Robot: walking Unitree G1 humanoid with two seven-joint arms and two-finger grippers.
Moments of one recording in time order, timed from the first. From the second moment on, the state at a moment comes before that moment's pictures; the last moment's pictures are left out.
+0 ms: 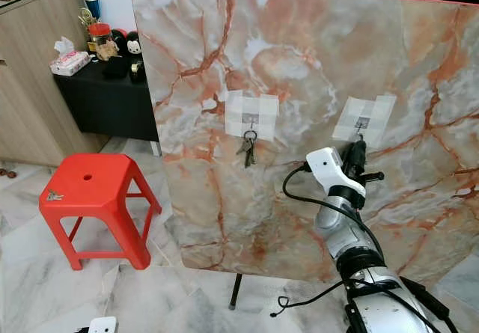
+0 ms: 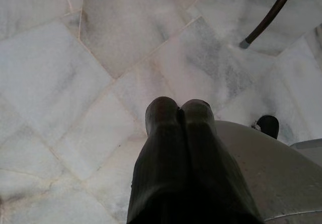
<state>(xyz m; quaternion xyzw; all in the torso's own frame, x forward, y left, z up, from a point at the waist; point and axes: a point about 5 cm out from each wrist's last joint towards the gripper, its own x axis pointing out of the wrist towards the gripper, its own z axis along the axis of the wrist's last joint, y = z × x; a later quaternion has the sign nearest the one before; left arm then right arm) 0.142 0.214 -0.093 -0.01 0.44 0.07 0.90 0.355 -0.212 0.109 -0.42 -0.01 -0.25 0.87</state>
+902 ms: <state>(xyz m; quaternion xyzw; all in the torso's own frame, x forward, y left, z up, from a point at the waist) 0.142 0.214 -0.093 -0.01 0.44 0.06 0.90 0.229 -0.182 -0.056 -0.08 0.36 -0.04 0.93</state>
